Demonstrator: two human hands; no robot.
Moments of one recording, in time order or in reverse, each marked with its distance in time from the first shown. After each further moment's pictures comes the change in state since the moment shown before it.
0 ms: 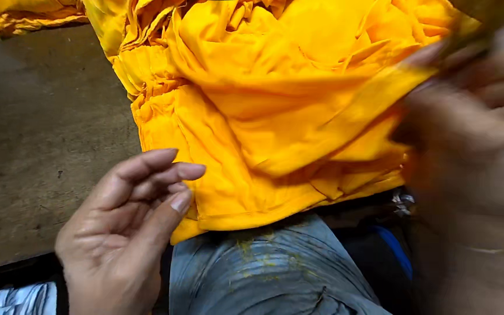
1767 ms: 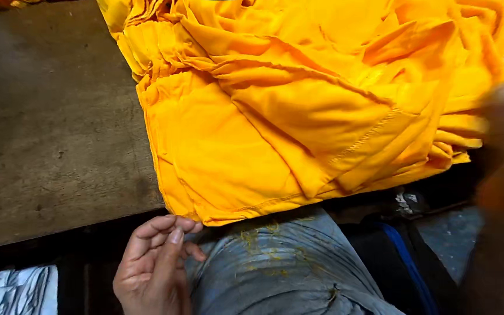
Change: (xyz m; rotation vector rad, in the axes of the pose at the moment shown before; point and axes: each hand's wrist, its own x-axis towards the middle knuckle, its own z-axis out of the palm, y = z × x) left_hand -0.088 -0.047 0.012 -0.310 0.406 -0.210; right_hand -0.041 0.010 -0.035 -0.154 -0.065 -0.061
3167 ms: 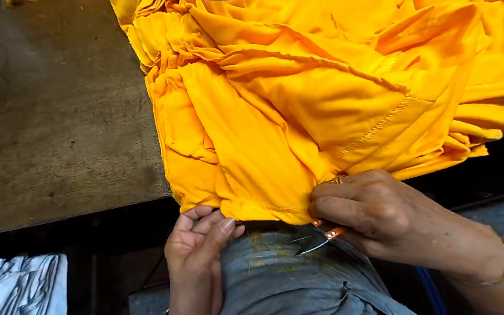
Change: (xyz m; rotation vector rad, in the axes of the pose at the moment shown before) left_hand -0.013 -0.013 0.026 -0.182 0.067 -0.332; right_hand -0.018 -0.012 0.054 -0.100 -0.739 -0.508
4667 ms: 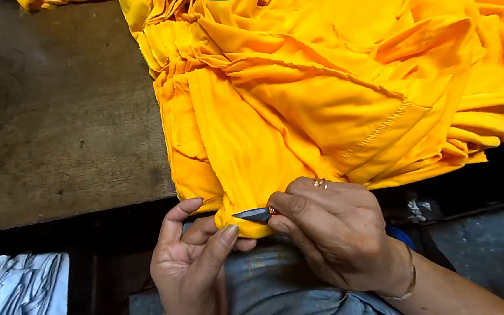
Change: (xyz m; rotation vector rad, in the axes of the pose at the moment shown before) left_hand -0.012 0.018 0.016 -0.116 -0.116 0.236; right_hand 0.047 -0.043 0.032 -0.081 0.411 0.054
